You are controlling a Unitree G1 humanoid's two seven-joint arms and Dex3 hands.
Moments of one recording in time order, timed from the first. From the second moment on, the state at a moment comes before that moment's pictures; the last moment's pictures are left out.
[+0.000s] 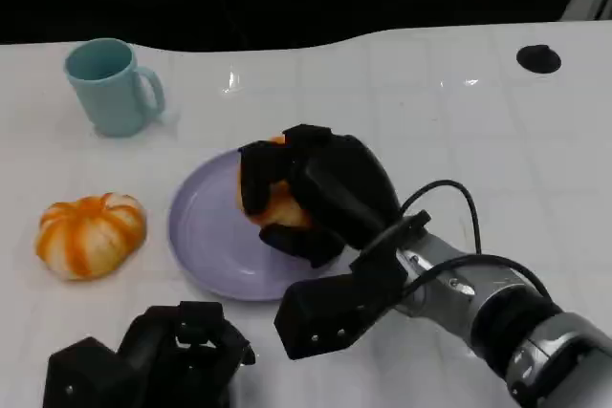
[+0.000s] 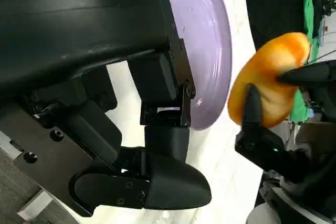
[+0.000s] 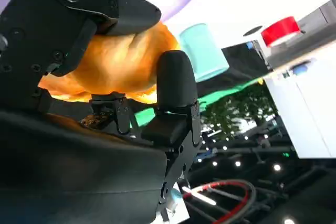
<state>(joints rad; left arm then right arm) 0.06 -0.03 0.02 0.41 -0.14 -0.35 -0.32 -0.84 0.11 0.61 1.14 -0.81 -0.58 -0.71</state>
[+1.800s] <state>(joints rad) 0.06 -0.03 0.02 0.40 -0.14 -0.36 -0.31 -0.76 -0.04 0.63 0.85 -0.79 -0.45 -0.42</state>
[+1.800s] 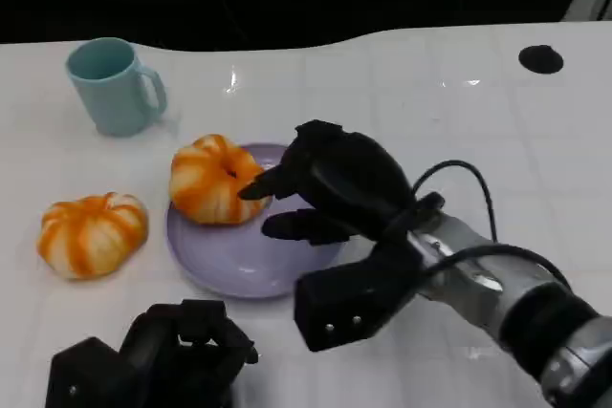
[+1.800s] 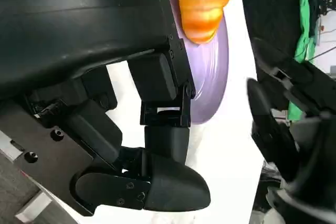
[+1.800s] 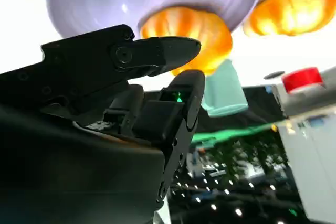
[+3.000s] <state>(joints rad) 0.06 -0.03 0.02 0.40 -0.14 -0.35 -0.31 -0.13 -0.21 0.32 0.36 -0.24 -0.79 0.00</state>
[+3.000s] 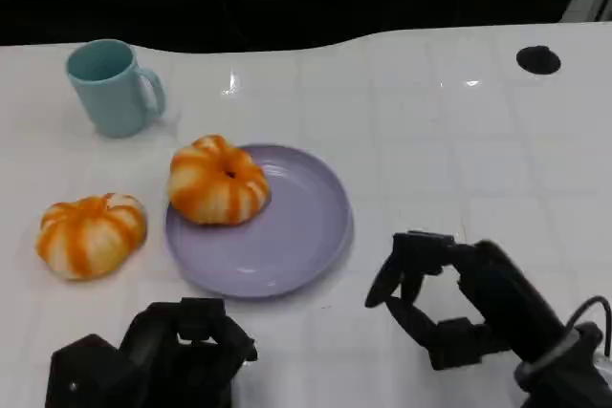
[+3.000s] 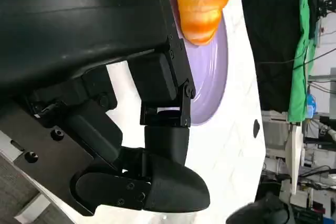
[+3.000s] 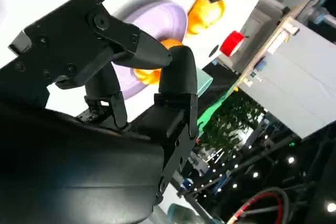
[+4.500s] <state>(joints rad) 0.06 -0.01 0.03 0.40 -0.16 -0.34 -0.32 0.08 -0.13 0.17 0.34 -0.05 -0.74 0.20</state>
